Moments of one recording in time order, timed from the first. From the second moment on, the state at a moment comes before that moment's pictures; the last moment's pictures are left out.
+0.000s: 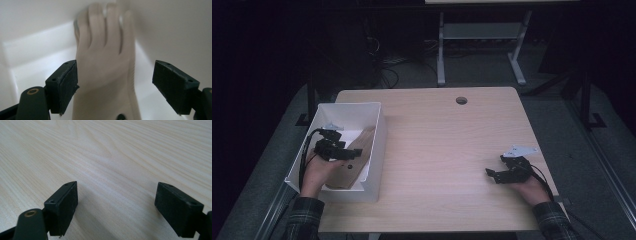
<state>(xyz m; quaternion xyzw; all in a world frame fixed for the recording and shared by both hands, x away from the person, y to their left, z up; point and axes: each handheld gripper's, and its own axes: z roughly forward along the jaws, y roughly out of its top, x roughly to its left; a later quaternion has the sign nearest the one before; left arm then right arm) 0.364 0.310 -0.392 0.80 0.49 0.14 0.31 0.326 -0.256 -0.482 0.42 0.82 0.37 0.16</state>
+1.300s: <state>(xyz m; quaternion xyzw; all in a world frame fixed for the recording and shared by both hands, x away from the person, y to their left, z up) 0.353 0.155 -0.313 0.82 0.35 0.10 0.43 0.326 -0.255 -0.482 0.42 0.82 0.37 0.16</state>
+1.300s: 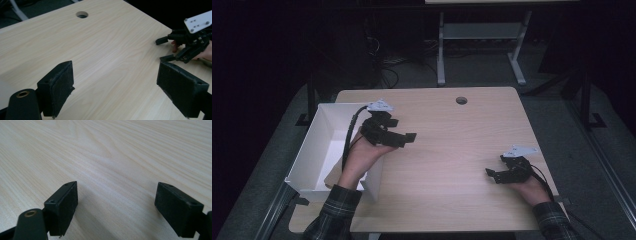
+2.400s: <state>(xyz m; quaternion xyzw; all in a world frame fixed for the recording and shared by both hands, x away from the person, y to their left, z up) 0.343 0.090 -0.441 0.86 0.33 0.08 0.37 0.326 -0.256 -0.482 0.41 0.82 0.36 0.16</state>
